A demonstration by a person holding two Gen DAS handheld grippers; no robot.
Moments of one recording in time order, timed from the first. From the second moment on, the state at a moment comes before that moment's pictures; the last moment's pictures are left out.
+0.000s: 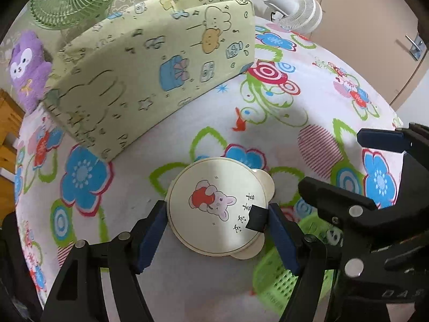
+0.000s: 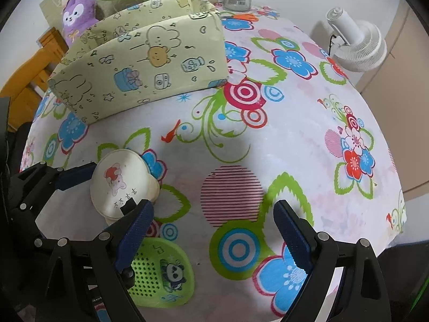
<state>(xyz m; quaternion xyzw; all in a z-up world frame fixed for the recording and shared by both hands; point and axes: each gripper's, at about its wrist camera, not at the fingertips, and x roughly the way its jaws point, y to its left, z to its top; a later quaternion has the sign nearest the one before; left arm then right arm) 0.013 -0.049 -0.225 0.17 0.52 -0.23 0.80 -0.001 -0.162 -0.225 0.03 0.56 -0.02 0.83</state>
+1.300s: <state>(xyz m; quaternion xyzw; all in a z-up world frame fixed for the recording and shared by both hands) -0.057 0.019 -0.231 0.20 0.50 -0.24 0.81 -0.043 -0.101 -0.255 0.00 0.59 0.03 0.81</state>
